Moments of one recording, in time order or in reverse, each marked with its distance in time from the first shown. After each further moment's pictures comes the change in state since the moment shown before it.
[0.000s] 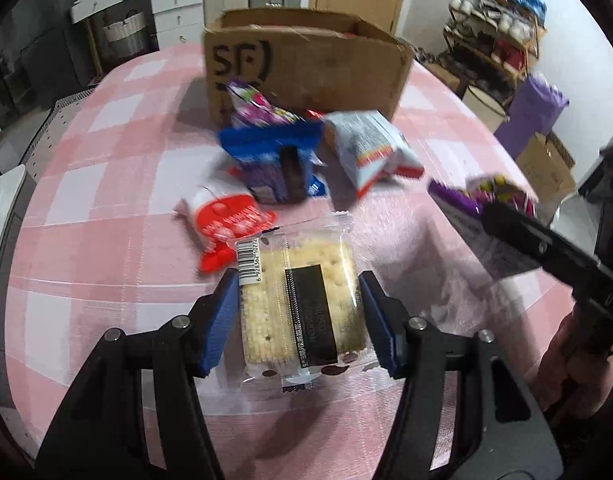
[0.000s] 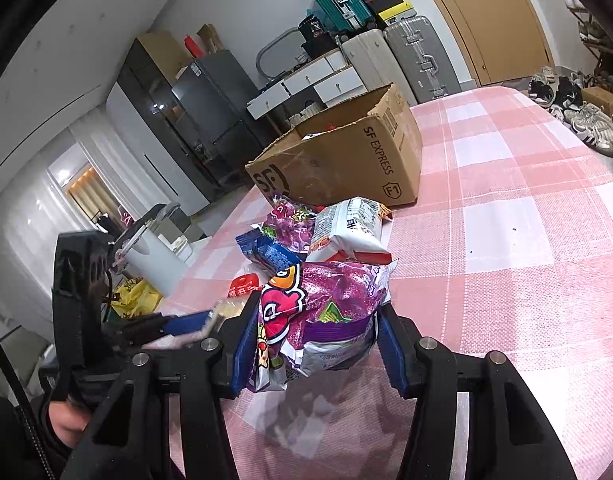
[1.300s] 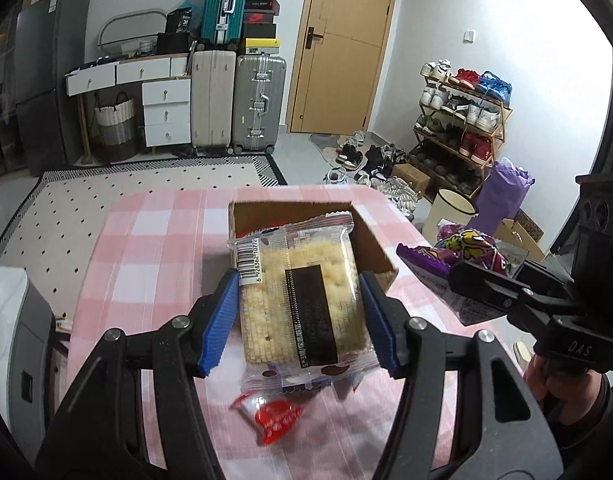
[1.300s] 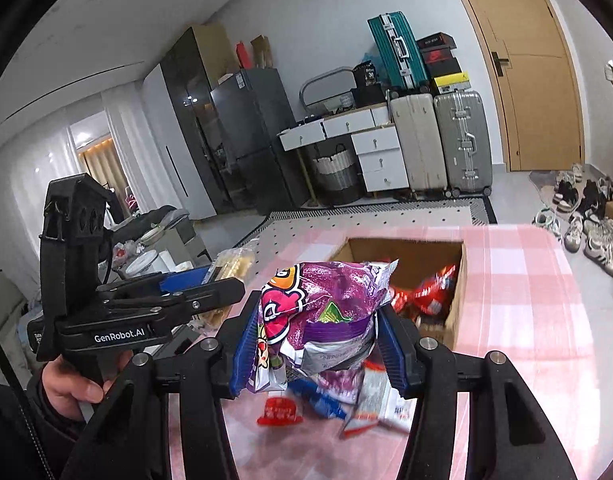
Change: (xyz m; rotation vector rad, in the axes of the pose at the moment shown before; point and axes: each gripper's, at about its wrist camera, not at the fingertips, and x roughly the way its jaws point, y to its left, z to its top) left arm -0.125 0.047 0.144 0.032 -0.343 -0.110; right arm -0.012 0.099 0.146 -0.253 -0.125 -0.012
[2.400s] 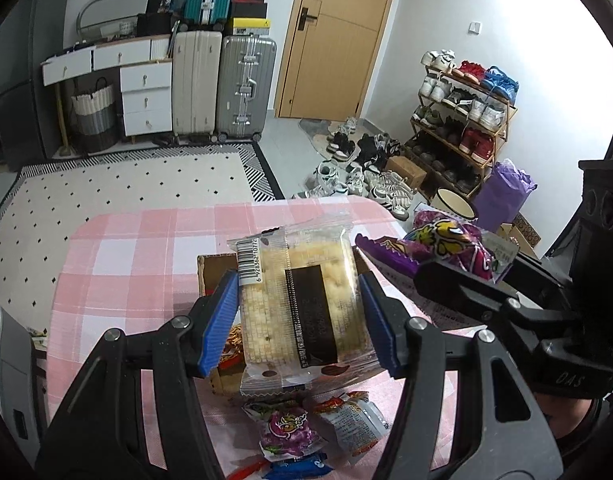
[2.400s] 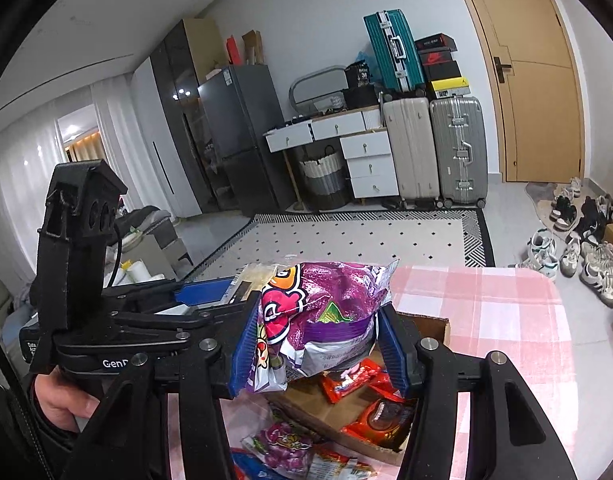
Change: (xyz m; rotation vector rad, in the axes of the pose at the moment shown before) left arm 0.144 0.007 0.112 -0.018 0.096 -0.046; right arm 0.086 -0.051 0.093 -0.029 0.025 -0.045
